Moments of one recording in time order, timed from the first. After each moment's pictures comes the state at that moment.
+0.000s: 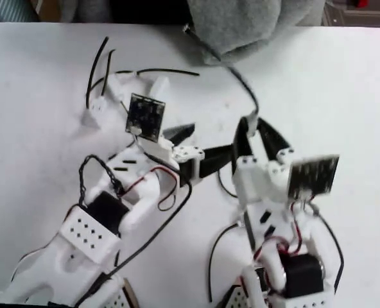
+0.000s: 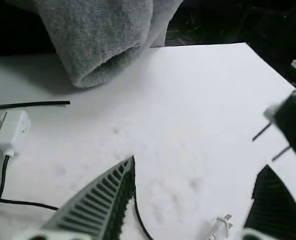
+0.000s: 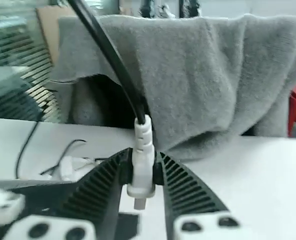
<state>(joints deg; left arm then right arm) 30.7 -49.5 55.0 26.8 16.9 -16.3 -91.2 63.1 39.3 -1.9</state>
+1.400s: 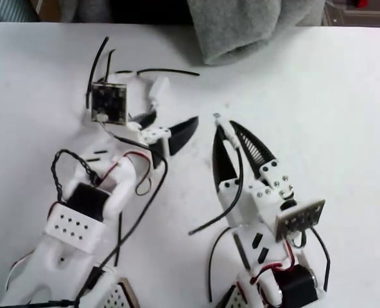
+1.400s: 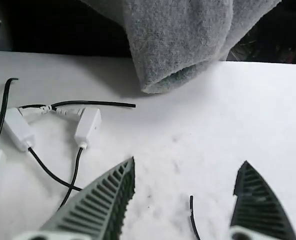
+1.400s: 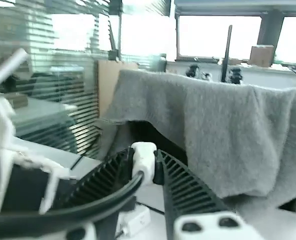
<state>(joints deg) 17.9 -49.9 54.5 30.7 14.5 -25.8 -101.2 71.4 29.0 4.2</state>
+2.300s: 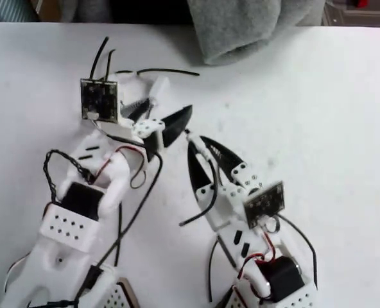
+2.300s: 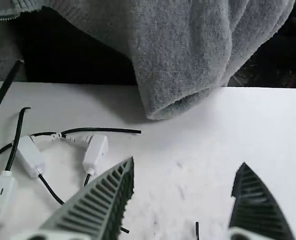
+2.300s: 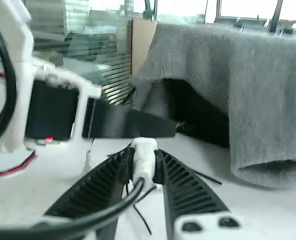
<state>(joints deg) 15.7 -50.2 52.2 28.4 12.4 -33.0 -100.8 79.4 30.9 4.3</state>
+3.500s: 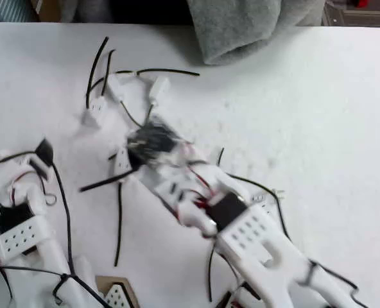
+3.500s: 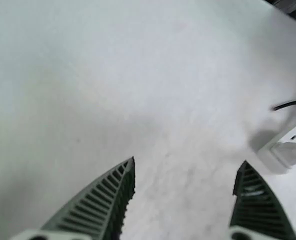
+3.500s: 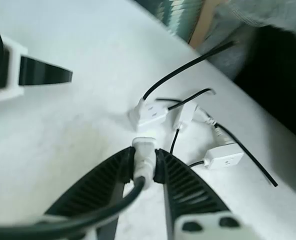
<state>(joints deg) -38.6 -50.2 72.4 29.4 12.2 -45.5 -38.5 44.5 29.1 18.8</state>
